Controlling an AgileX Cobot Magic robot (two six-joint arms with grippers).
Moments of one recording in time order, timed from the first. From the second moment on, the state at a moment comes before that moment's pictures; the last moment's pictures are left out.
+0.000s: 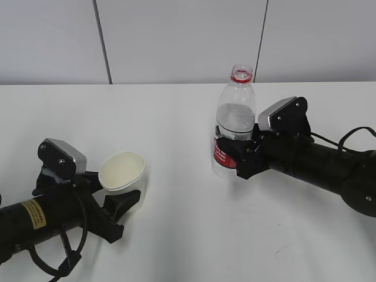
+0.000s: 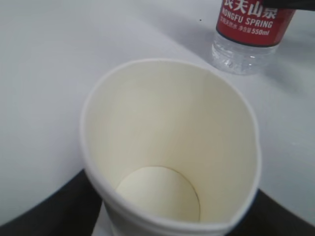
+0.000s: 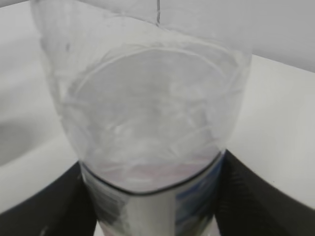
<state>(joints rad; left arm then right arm) -0.38 1.99 -0.38 0.39 -1.14 -0.07 0.18 2.03 -0.74 -0.54 -1.01 0.14</state>
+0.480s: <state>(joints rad) -0.38 1.84 -0.42 0.52 -1.01 -0.16 0.18 2.05 -0.86 -0.71 -0.98 0.09</state>
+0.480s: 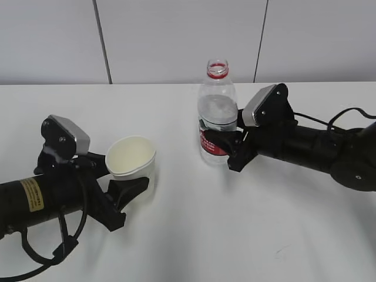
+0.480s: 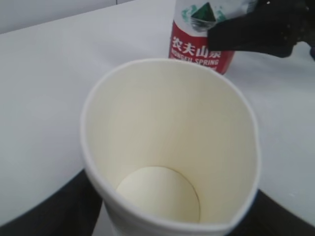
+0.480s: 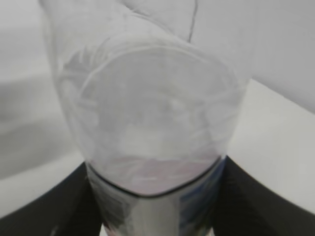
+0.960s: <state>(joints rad) -0.38 1.77 -0.46 0.75 -0.87 -0.37 0.21 2.05 -1.08 -0.96 -0.83 0.00</state>
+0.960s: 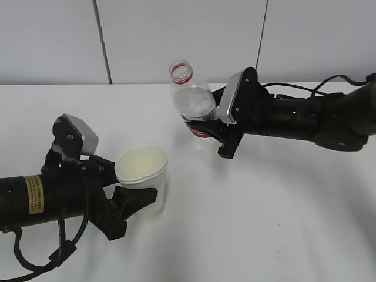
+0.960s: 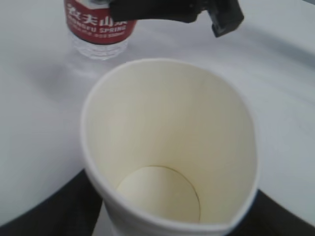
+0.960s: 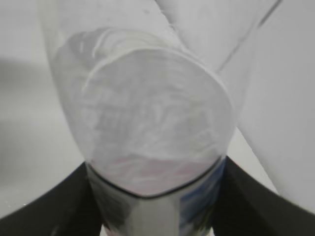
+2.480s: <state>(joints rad) -0.38 1.77 -0.46 0.78 -0.87 -0.39 0.31 2.05 -1.21 -0.78 -0.80 -0.93</state>
